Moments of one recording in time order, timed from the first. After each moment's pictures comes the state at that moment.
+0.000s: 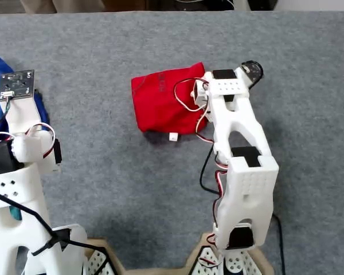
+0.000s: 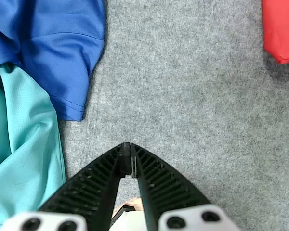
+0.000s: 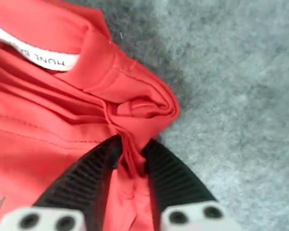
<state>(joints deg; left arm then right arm) -16.4 -42.7 17.6 100.4 -12.4 -7.5 32.8 -10.3 67.1 -69.1</state>
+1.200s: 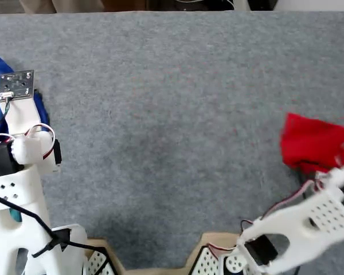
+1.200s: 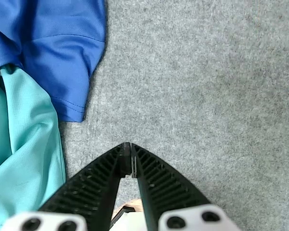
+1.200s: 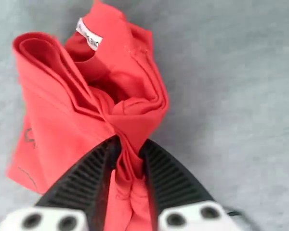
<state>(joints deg) -16.4 -43.4 17.6 100.4 -12.4 57.7 33.3 -36.1 89.0 -32.3</state>
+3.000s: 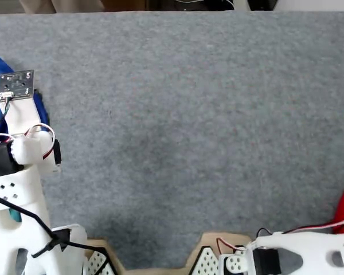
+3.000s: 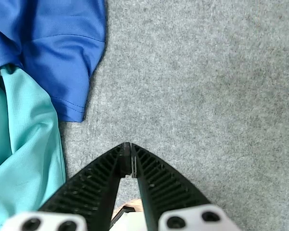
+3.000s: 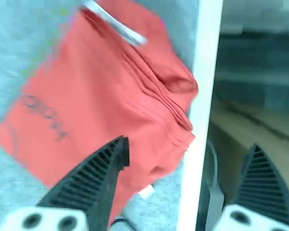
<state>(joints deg) -16.4 -43.4 17.6 100.4 -12.4 83.7 41.3 -62.5 101.1 -8.0</state>
